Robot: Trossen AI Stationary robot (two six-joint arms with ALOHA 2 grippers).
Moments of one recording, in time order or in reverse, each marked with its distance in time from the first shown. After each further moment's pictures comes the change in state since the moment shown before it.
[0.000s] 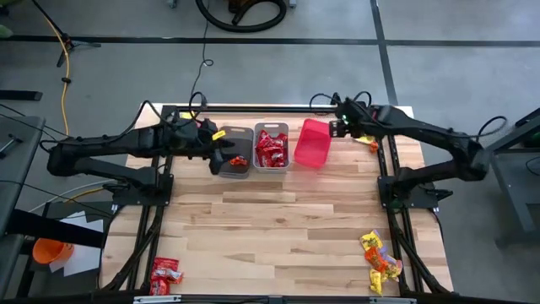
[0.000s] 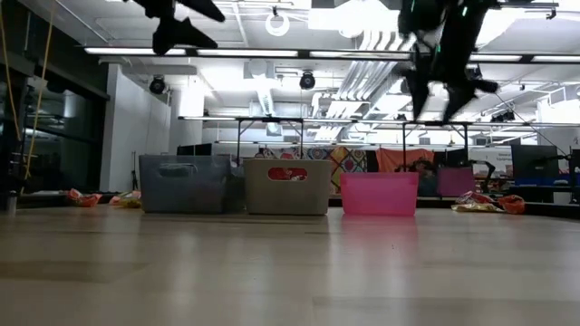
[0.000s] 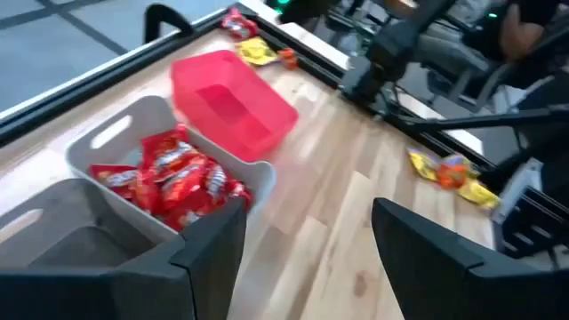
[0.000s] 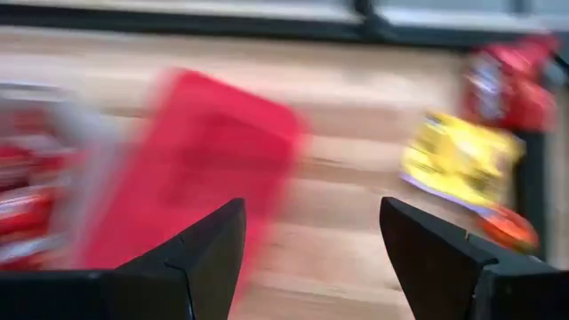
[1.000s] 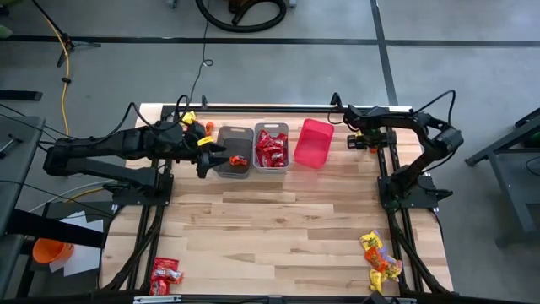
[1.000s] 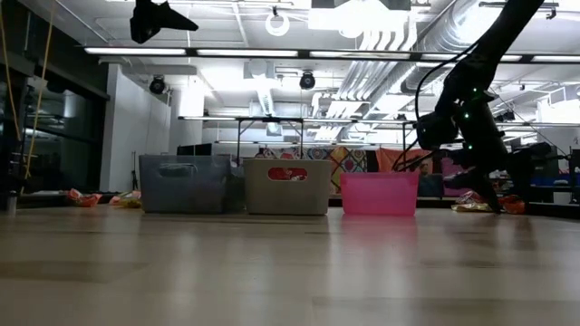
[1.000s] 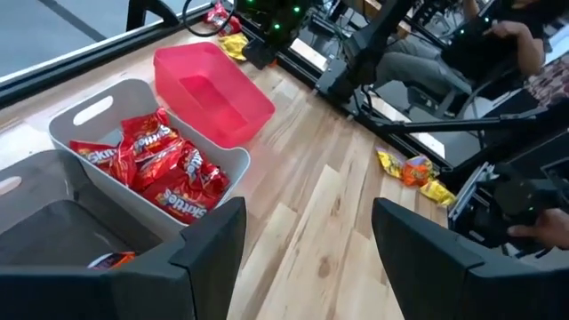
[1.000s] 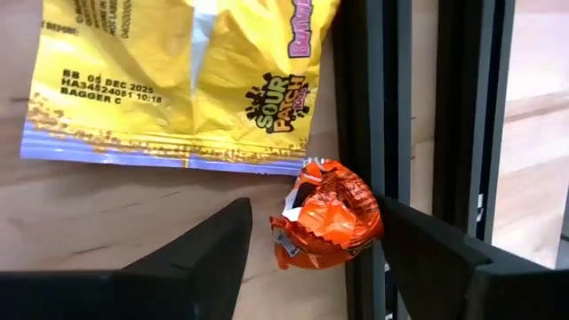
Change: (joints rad) left arm -0.065 -0.115 0.000 -0.087 -0.012 -0.100; right arm -0.406 0.355 -0.299 0.119 0.026 -0.166
